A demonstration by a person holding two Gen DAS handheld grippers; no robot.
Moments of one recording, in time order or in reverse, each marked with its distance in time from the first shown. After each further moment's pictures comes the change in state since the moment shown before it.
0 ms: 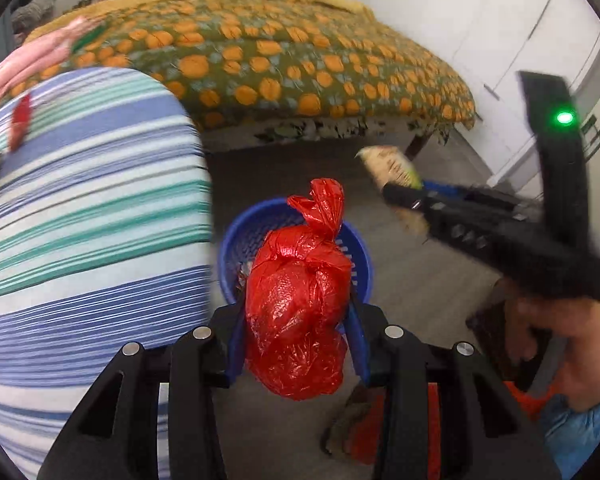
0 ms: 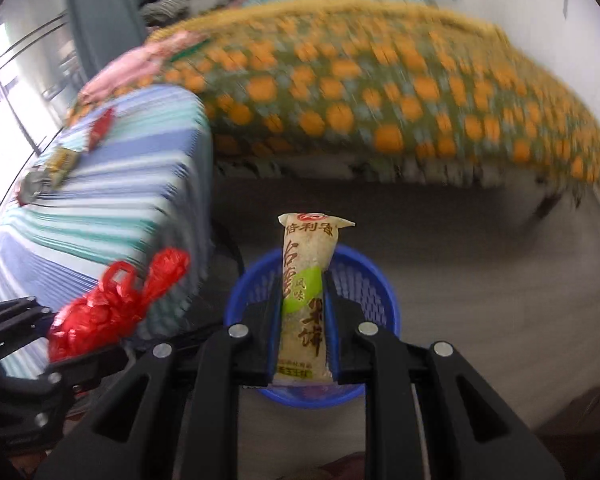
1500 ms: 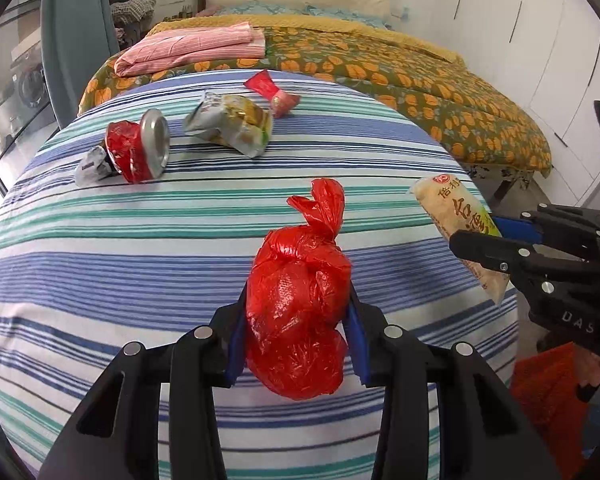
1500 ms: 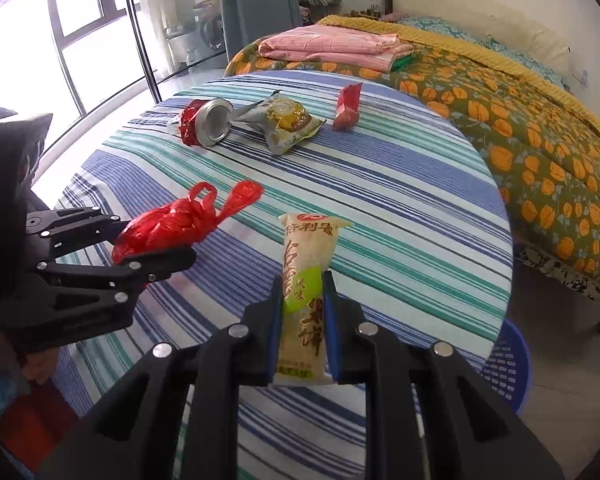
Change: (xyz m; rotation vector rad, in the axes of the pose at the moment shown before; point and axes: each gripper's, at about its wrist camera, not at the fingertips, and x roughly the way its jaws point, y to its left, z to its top) left arm -0.143 0.228 -0.084 -0.139 -0.156 0.251; right arm -0.021 0.290 -0.008 -0.402 -0.060 0.230
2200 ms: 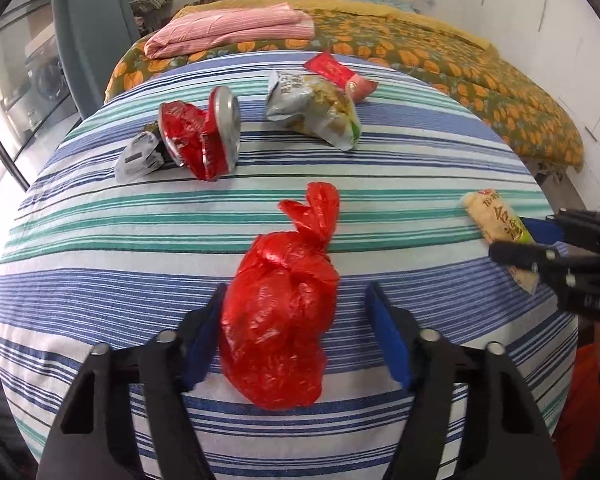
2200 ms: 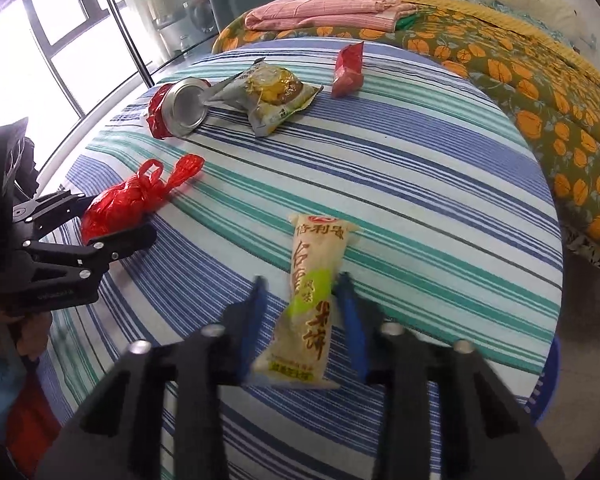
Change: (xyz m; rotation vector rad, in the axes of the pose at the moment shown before) left arm 0.029 0.064 0.018 0.013 0.067 0.117; right arm 0.061 -0.018 0.021 0.077 0.111 0.068
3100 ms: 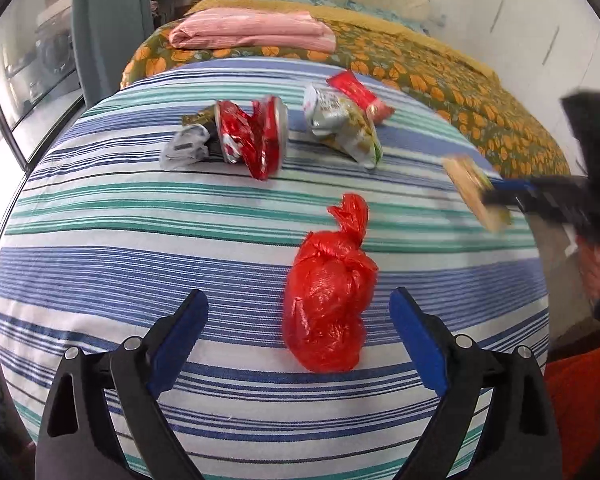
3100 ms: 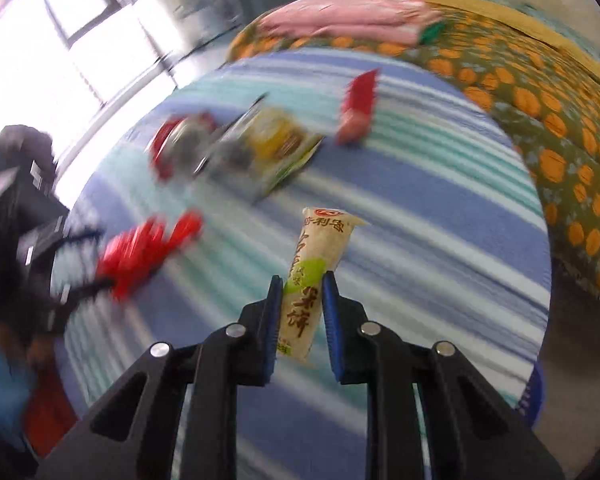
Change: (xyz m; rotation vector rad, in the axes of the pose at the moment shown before) left arm -0.024 0.041 -0.005 -0.096 -0.003 -0.083; right arm -0.010 -0.017 0.056 -0.103 0.082 0.097
